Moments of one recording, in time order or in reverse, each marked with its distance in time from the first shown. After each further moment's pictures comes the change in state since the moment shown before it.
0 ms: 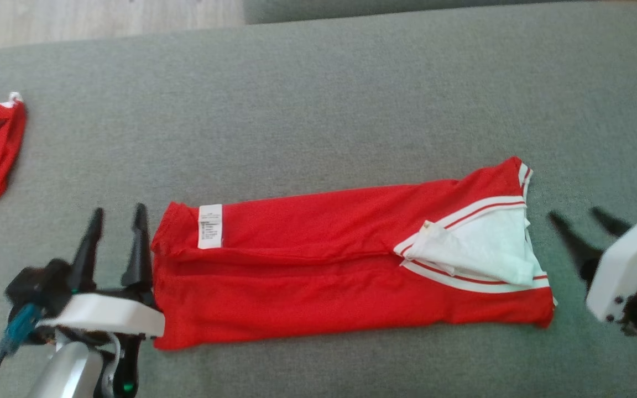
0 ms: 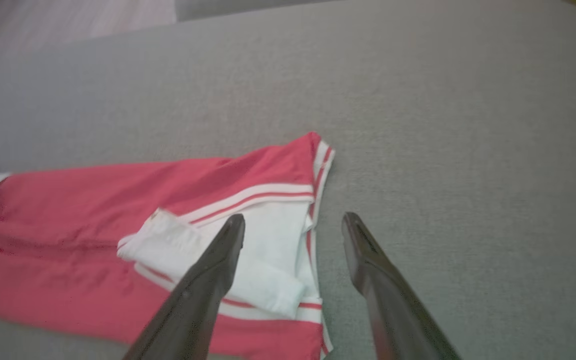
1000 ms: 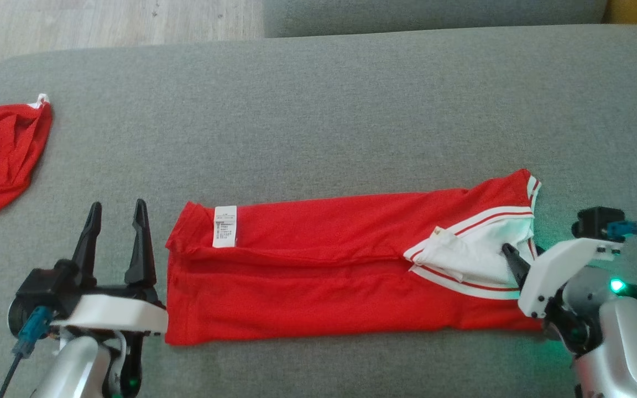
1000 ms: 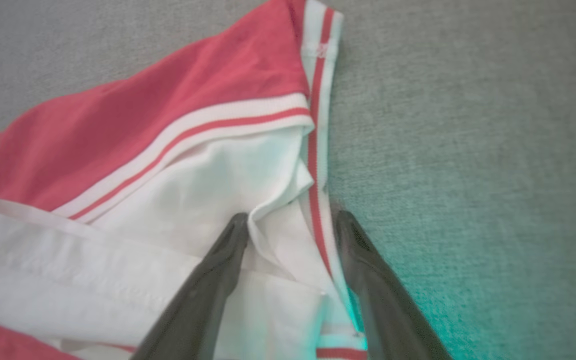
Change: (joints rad) left arm -0.036 -0.025 0.001 0.088 0.079 0.005 -0.115; right arm -0.176 0.111 0.021 0.733 -0.124 0.000 -0.409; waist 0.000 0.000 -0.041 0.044
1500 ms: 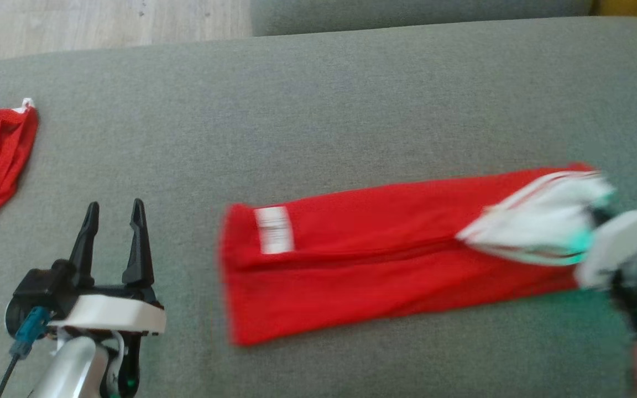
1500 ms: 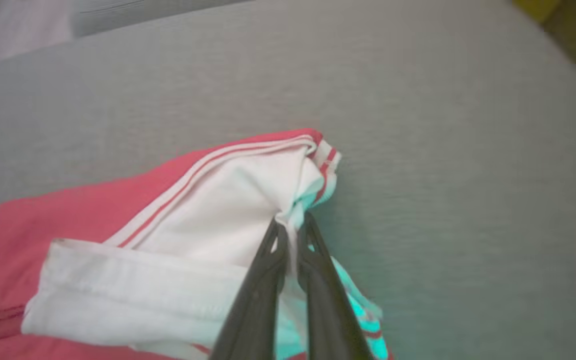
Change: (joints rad) left arm 0.002 0.002 0.001 -0.007 -0.001 0.002 0.000; right arm 0.001 -0.035 -0.123 -0.239 -0.118 0.000 0.048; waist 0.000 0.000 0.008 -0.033
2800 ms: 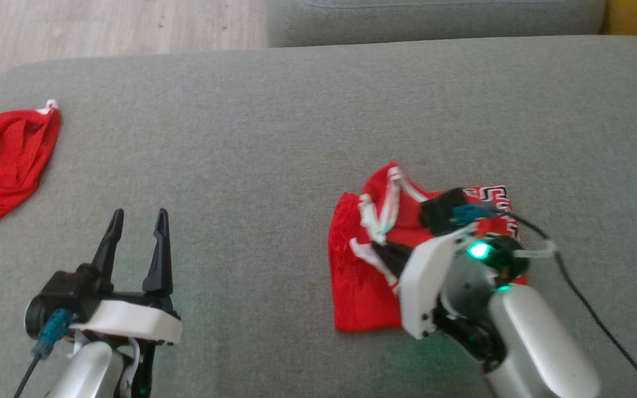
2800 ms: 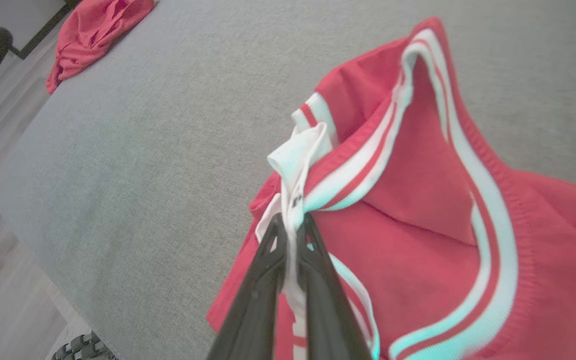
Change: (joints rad) left arm -0.002 0.005 -0.060 0.008 0.010 -0.007 0.009; right arm -0.012 0.030 0.607 -0.084 0.199 0.000 0.086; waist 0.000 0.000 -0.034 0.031
